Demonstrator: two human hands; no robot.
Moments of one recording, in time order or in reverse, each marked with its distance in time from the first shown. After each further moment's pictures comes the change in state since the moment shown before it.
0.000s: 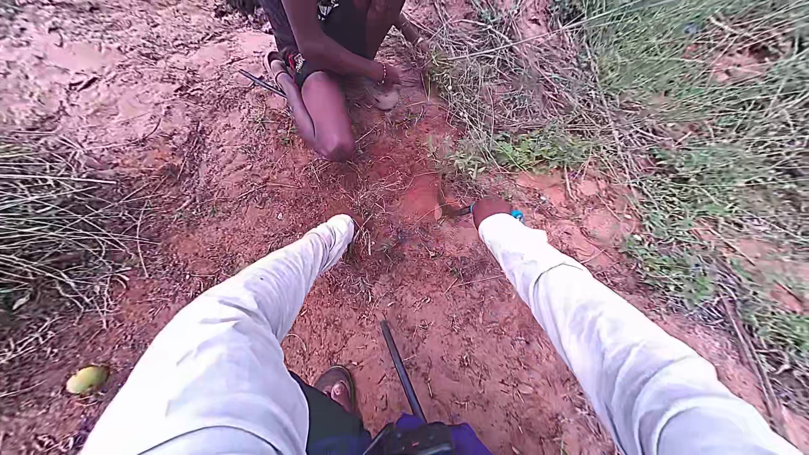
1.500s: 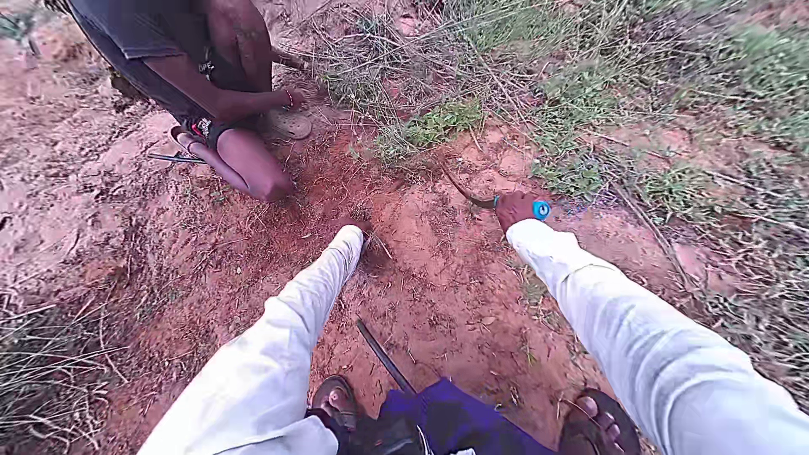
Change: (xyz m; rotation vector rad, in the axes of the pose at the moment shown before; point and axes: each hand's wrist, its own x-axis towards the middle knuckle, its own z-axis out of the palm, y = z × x) left_hand 0.035 0.074 0.131 0.090 -0.069 0.141; right_hand -0.080 0.210 0.118 0.044 0.164 0.231
